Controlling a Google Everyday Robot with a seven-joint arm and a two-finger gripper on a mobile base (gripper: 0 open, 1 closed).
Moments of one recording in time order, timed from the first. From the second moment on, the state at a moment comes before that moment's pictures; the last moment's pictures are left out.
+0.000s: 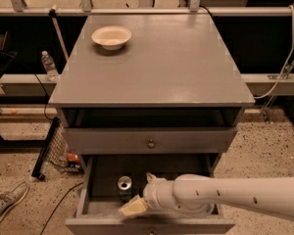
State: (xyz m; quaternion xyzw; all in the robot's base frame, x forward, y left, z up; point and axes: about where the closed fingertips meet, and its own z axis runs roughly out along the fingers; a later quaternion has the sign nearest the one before) arm 0.468 0.038 0.468 -0.40 0.82 0.25 0.33
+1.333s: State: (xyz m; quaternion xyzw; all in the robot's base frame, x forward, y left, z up) arm 0.501 0.090 0.429 -0.40 0.80 0.29 0.34
